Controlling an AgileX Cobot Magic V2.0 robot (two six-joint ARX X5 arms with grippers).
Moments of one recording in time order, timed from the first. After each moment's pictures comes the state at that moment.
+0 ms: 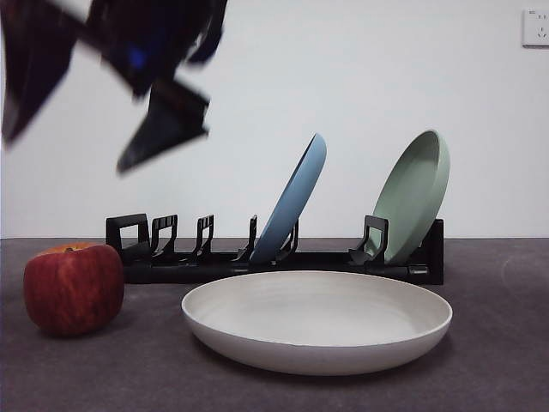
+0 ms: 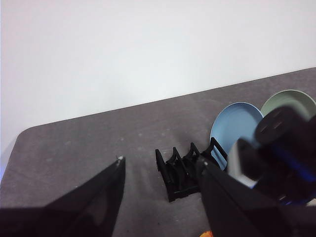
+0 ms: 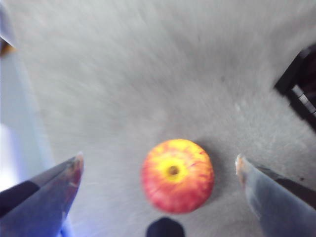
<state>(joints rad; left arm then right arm) -0.98 0.67 1.45 -1.11 -0.75 -0.18 0.97 1.96 1.64 -0.54 -0.16 -0.07</state>
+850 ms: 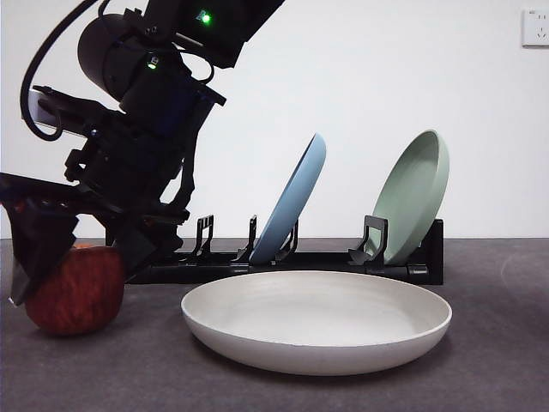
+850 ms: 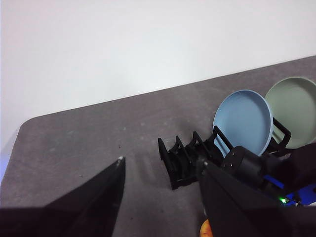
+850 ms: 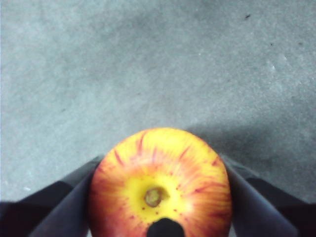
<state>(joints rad) -0.98 0.67 1.45 -1.17 -0.75 -0.20 0.97 2.18 1.64 -0.44 -0.18 -0.11</state>
